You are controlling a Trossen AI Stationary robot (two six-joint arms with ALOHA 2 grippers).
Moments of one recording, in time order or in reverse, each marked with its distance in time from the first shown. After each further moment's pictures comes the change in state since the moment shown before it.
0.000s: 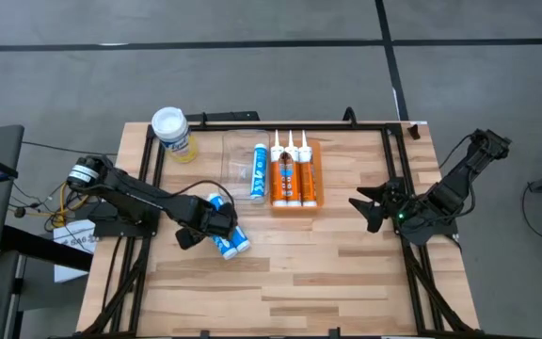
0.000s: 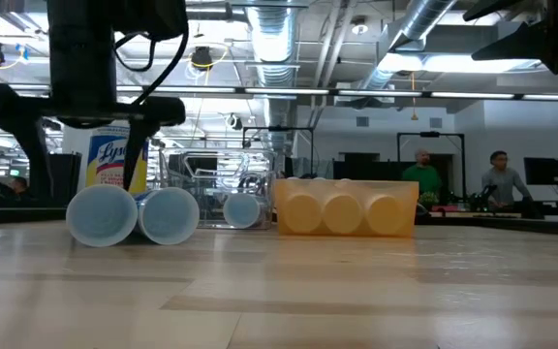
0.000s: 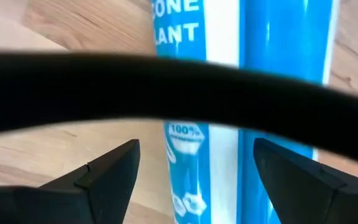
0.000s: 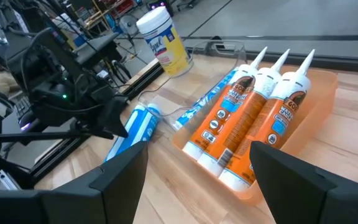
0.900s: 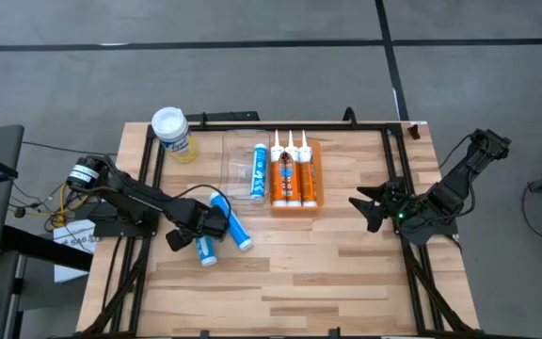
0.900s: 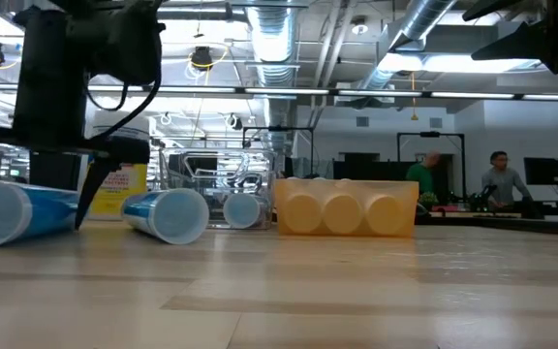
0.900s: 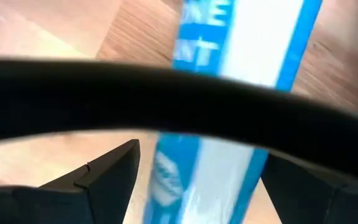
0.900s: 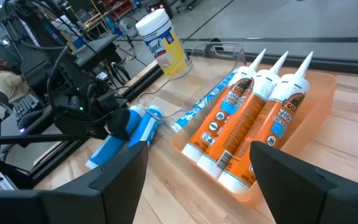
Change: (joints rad) left arm 0.001 0.004 -0.145 0.016 0.082 -0.056; right arm 0.000 0.000 0.000 0.000 0.009 0.000
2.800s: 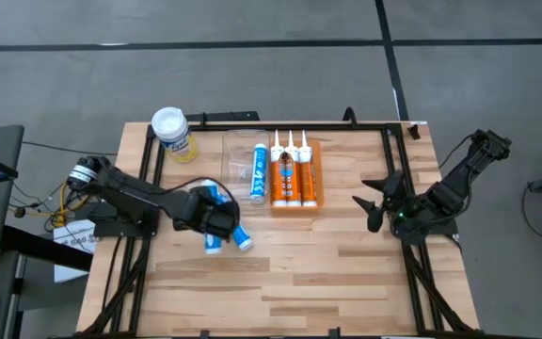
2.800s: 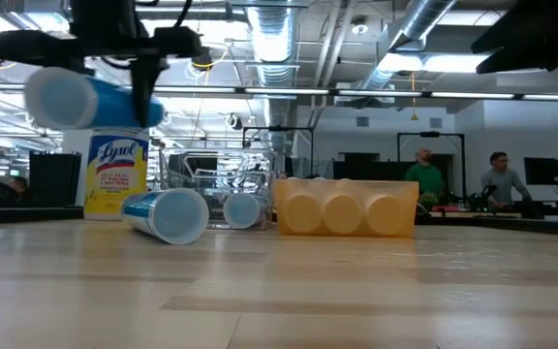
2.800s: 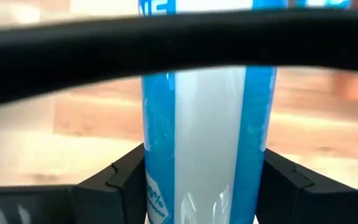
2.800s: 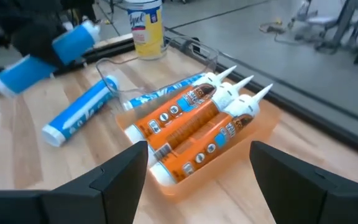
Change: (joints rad) left arm -0.034 0.001 0.418 -0.369 -0.308 0.417; right arm -0.016 -0.007 0.000 -0.210 0.000 -0.227
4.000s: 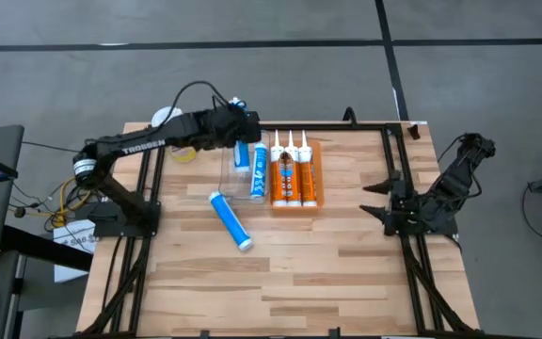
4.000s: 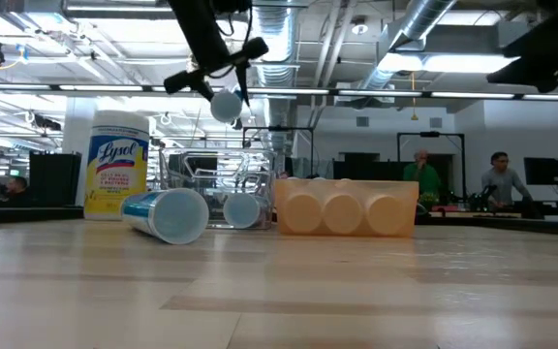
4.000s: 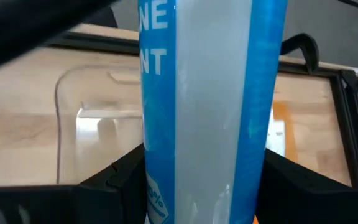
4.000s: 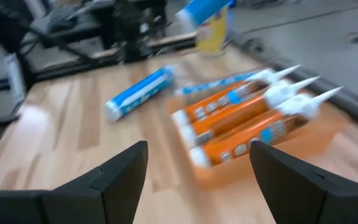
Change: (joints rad) left arm 0.682 0.009 0.220 0.485 0.011 0.887; right arm 0.064 -0.390 -0.218 0.218 -0.135 -0.384
